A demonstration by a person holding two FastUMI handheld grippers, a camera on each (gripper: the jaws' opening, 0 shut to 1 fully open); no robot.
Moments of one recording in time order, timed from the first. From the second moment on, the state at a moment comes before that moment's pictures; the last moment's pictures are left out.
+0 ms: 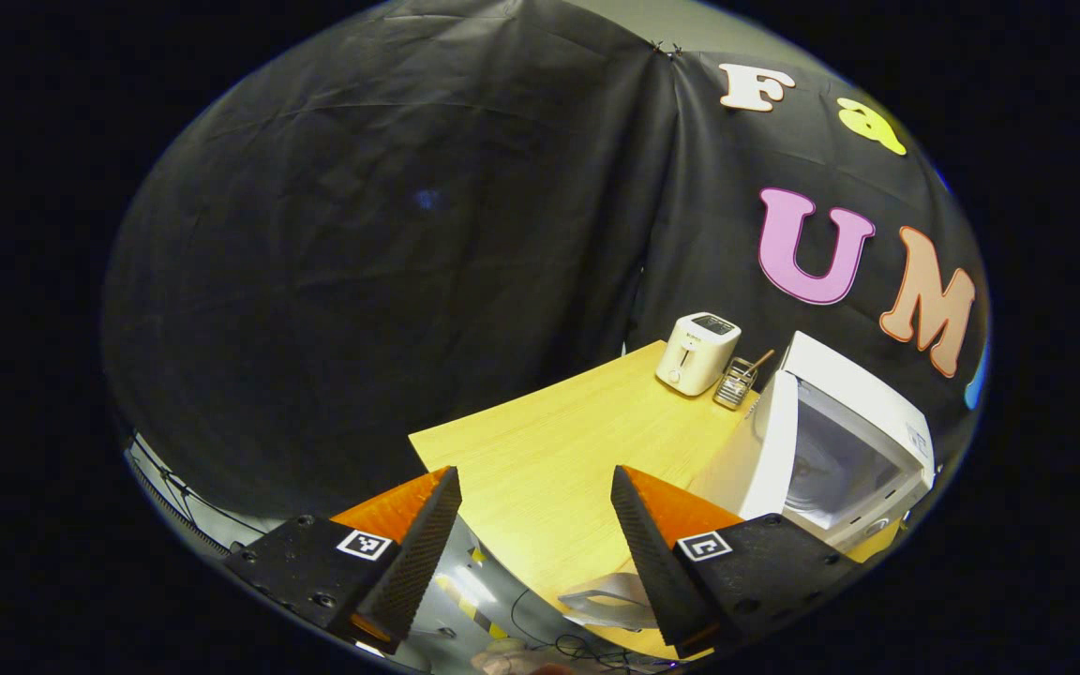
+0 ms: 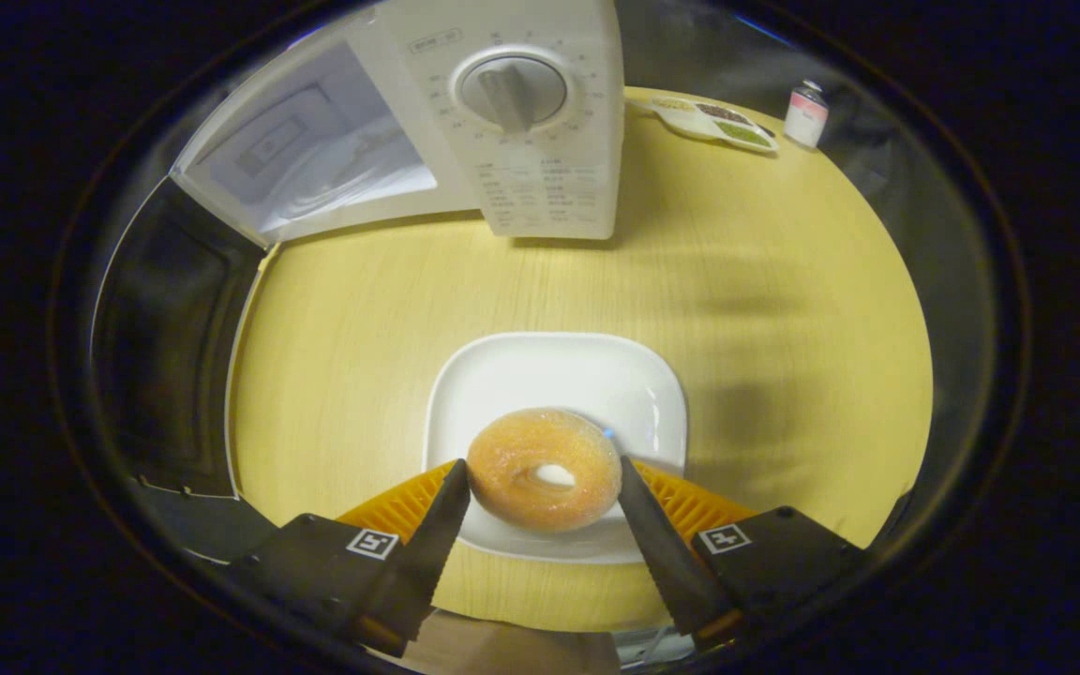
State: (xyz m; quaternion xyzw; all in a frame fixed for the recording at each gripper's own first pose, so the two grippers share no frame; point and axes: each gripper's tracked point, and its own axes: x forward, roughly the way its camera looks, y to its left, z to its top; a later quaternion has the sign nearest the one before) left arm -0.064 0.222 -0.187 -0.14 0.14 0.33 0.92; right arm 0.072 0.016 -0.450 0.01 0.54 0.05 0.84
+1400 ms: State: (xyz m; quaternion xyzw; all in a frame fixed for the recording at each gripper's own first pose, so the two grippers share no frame) left arm 0.034 0.219 -0.199 -0.08 0.18 0.07 0.98; right arm 0.080 0.194 -0.308 0.28 0.37 0.07 0.88
